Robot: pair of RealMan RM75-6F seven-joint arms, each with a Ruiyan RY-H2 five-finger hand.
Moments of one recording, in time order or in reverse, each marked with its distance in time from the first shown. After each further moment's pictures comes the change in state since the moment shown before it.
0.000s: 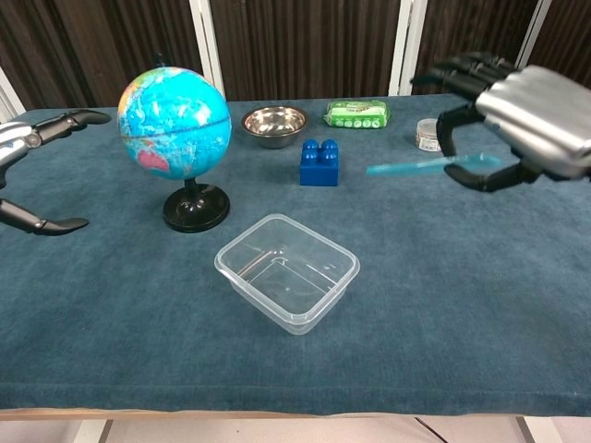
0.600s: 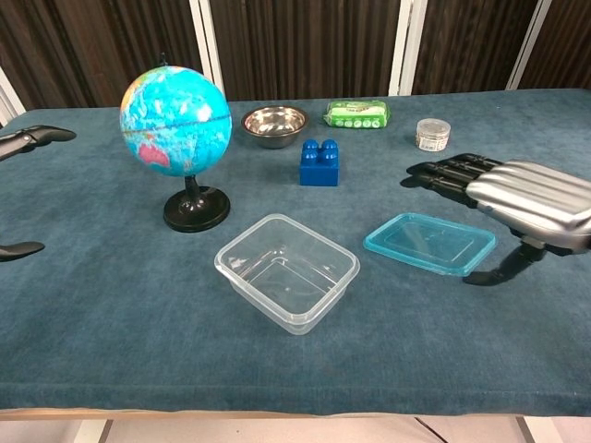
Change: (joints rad) left arm 0.073 0.091 0.066 -0.065 0.066 0.055 0.002; right arm -0.033 0.138 -0.105 -0.294 0.090 -0.259 -0.048
